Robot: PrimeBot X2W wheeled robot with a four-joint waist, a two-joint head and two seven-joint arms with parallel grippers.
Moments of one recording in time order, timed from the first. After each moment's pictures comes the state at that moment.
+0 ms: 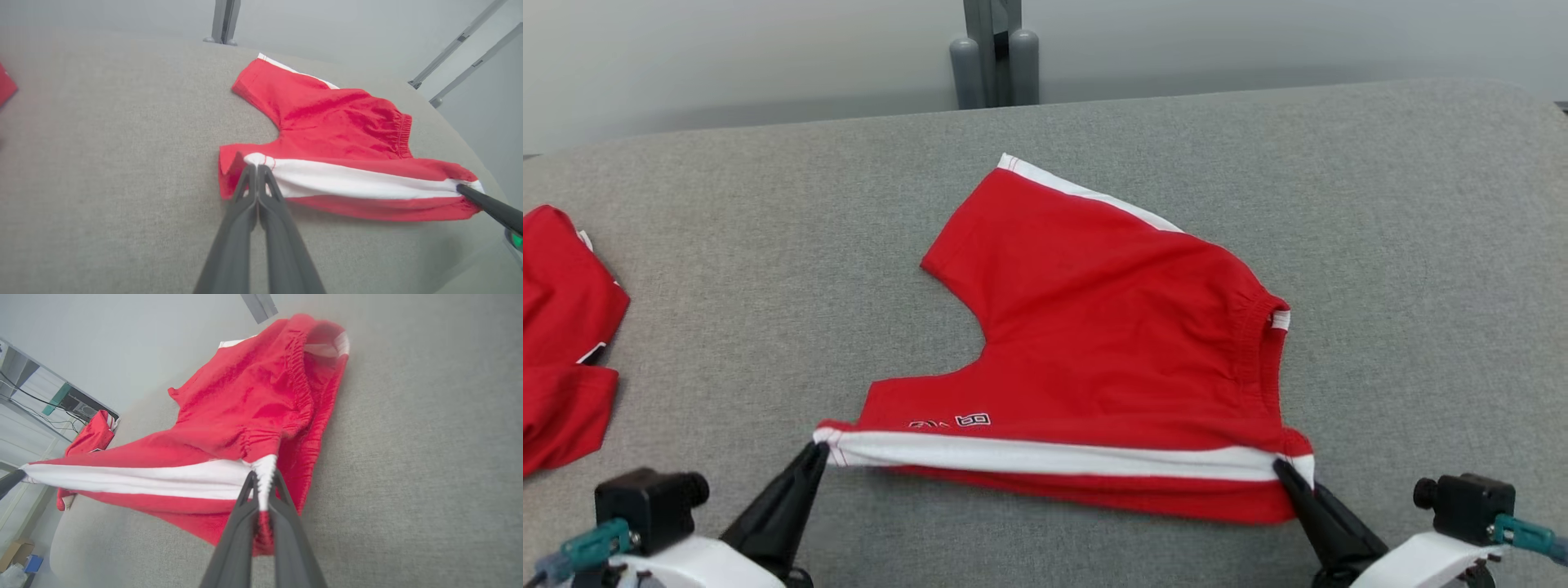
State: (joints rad) left arm 0.17 0.56 -0.33 -0.41 -0.81 0.26 0.18; right arm 0.12 -0.14 0.20 -0.04 0.66 0.13 0.15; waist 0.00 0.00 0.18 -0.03
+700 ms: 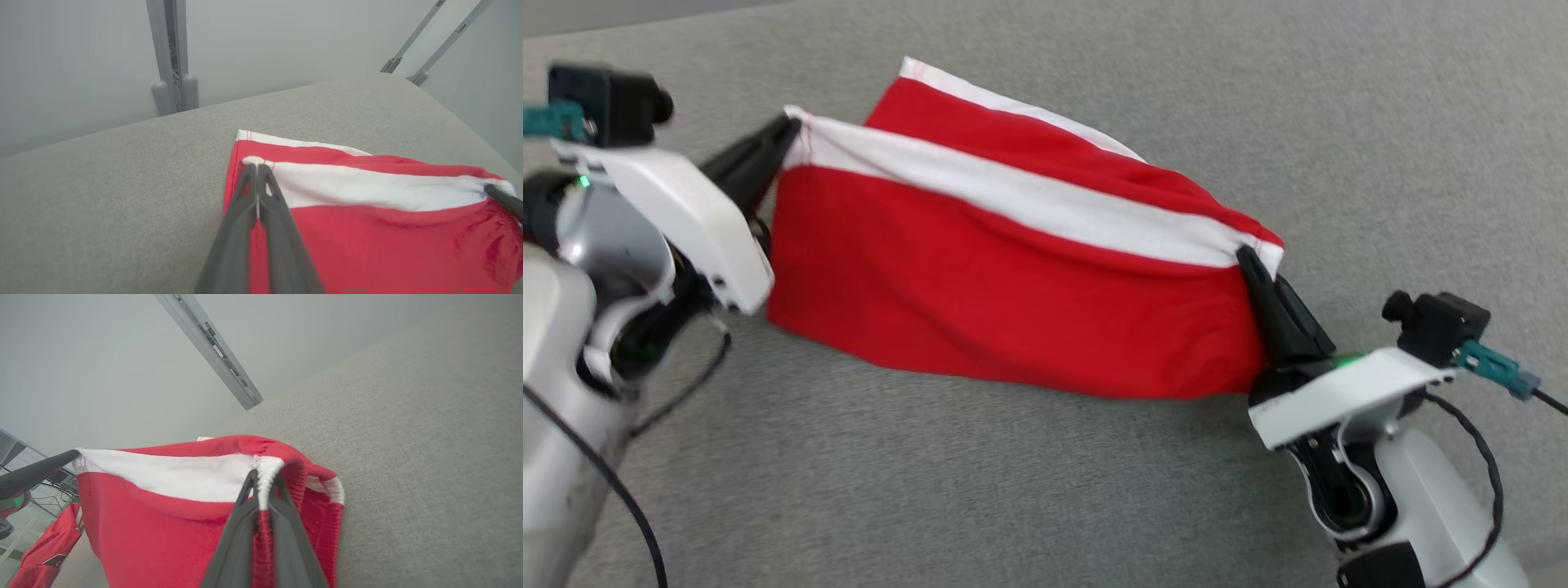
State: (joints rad) left arm -0.68 0.51 -0.41 0.10 -0.83 -0.01 0.42; right arm -0.35 -0.05 0.26 0.22 0.69 0.13 -0.09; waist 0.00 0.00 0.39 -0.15
